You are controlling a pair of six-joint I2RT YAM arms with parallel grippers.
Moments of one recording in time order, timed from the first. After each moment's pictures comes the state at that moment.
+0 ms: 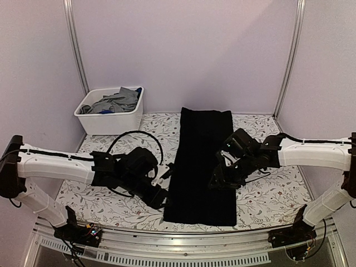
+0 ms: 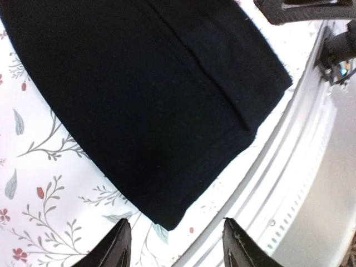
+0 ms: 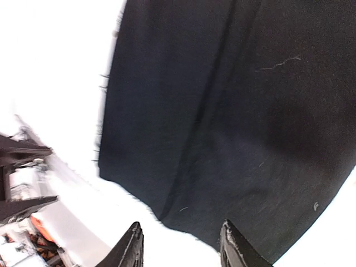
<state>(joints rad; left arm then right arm) -1.11 1.48 0.90 -0.42 0.15 -0.41 0.89 1.51 0.98 -0.59 -0.27 0.77</state>
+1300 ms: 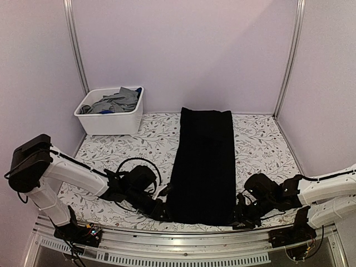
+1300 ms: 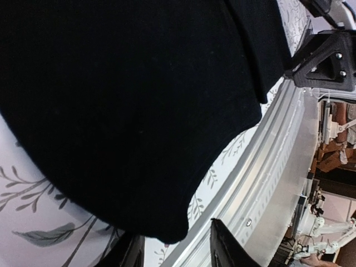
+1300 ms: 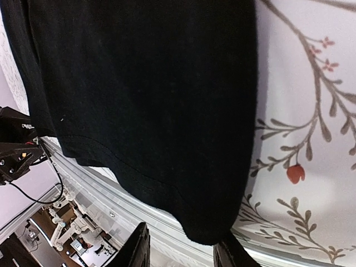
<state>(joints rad) -1.05 1.61 0.61 0.05 0.50 -0.72 1.03 1.15 0.36 -0.25 -0.39 1.32</state>
